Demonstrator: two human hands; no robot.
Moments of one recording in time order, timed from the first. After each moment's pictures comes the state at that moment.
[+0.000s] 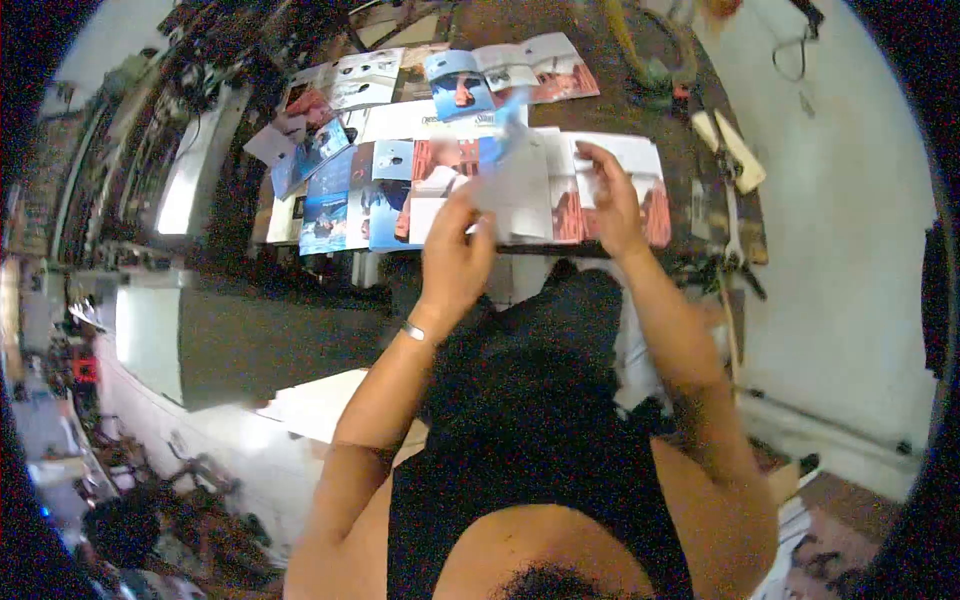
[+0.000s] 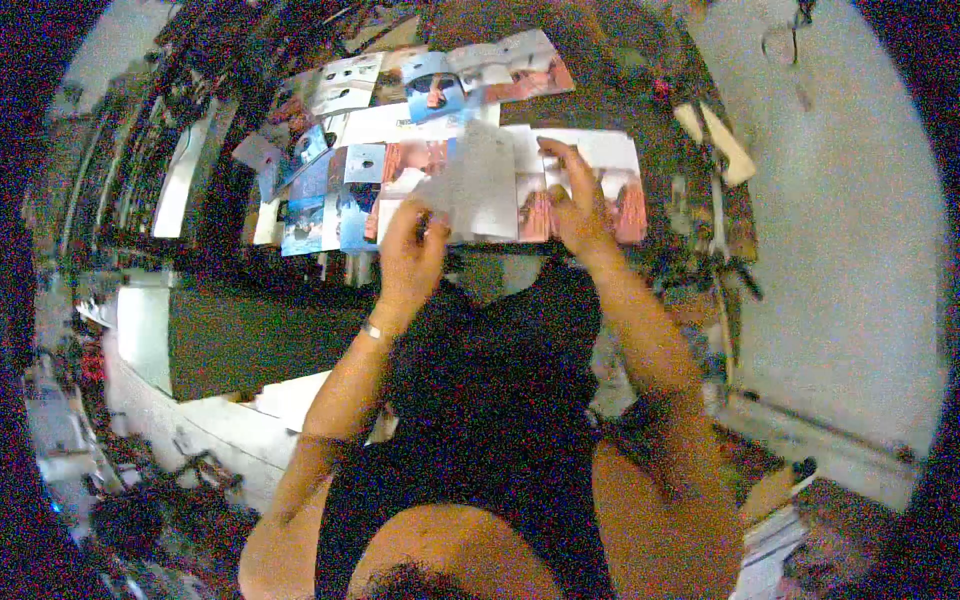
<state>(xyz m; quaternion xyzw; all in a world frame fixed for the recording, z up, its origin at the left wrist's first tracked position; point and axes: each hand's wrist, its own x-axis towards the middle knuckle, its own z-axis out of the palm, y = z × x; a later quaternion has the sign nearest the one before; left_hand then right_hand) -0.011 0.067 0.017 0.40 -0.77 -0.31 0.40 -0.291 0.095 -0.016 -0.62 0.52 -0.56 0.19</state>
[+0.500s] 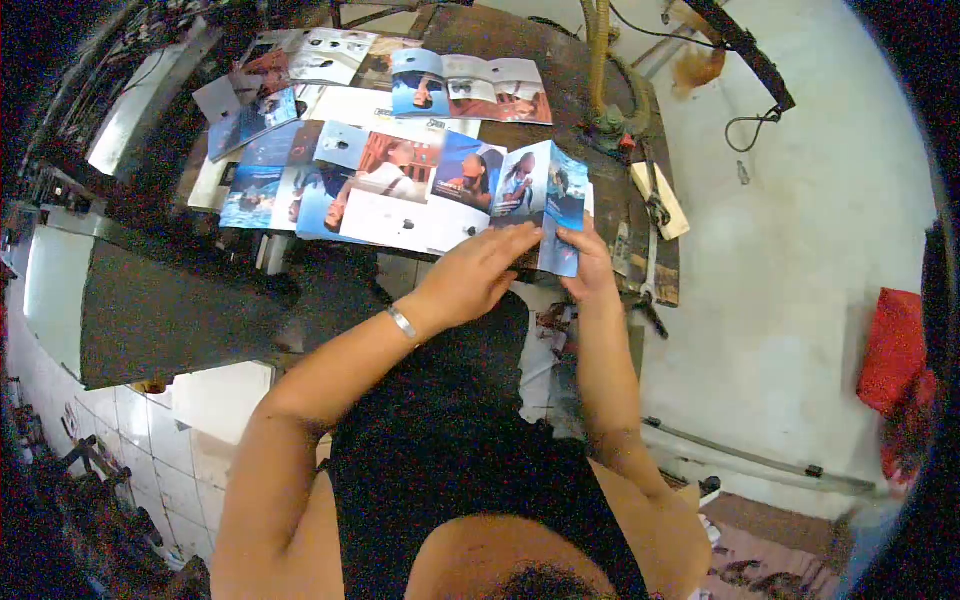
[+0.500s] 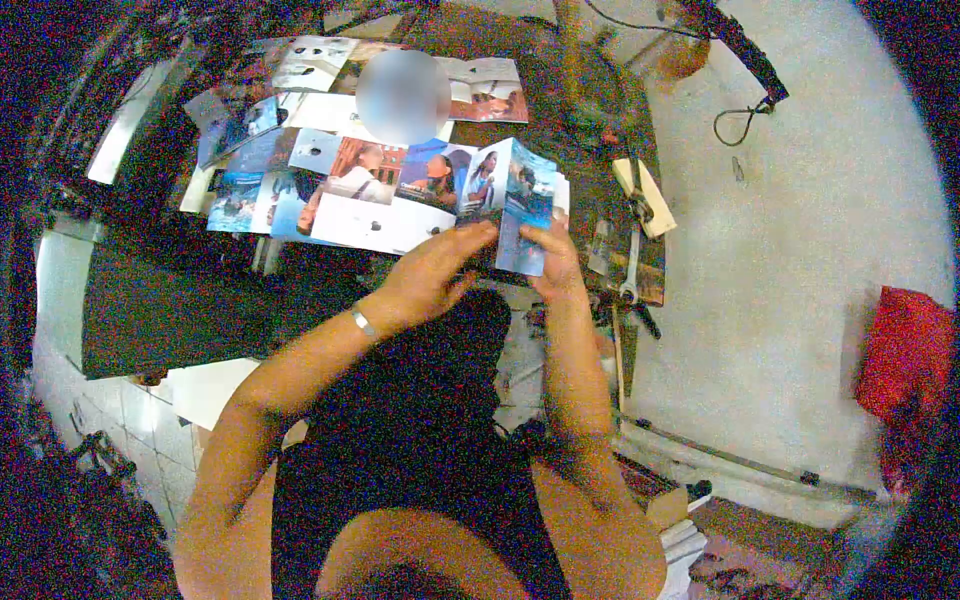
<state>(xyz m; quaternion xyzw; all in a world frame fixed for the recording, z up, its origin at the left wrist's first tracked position) -0.087 0.097 0.004 0.16 -0.85 -0.31 0.38 -0.333 0.140 -0.002 -0.30 0.43 -0.63 0.57</state>
